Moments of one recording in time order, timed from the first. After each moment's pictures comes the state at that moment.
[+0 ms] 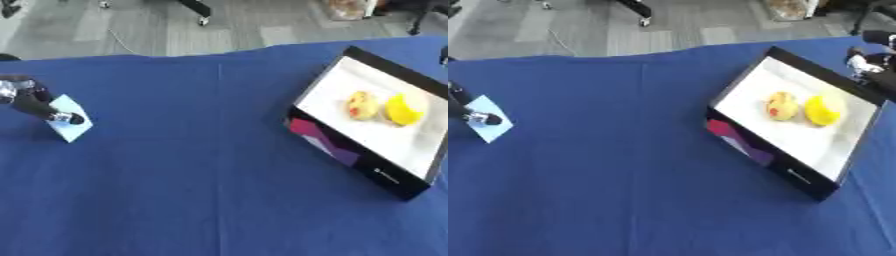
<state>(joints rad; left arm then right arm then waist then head) -0.96 0.60 -0.15 -0.85 -0.87 0.25 -0.68 -0.37 -0.80 -0.02 -1.70 -0.19 0.20 -0.14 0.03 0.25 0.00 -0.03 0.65</state>
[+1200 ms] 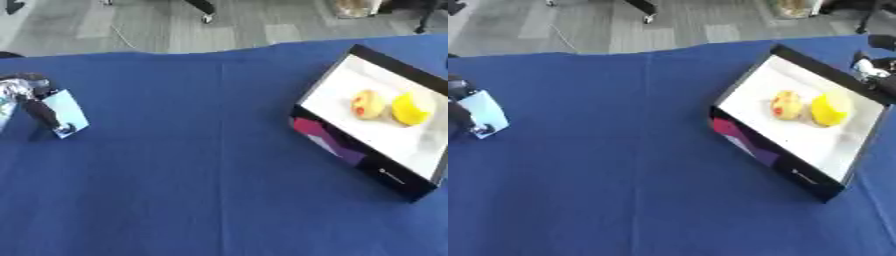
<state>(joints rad) -0.97 0.60 -0.15 -0.91 -0.84 0.25 -0.69 -0.36 -0.79 -0.02 -1.69 -0.19 0.20 -0.13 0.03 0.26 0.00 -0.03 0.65</state>
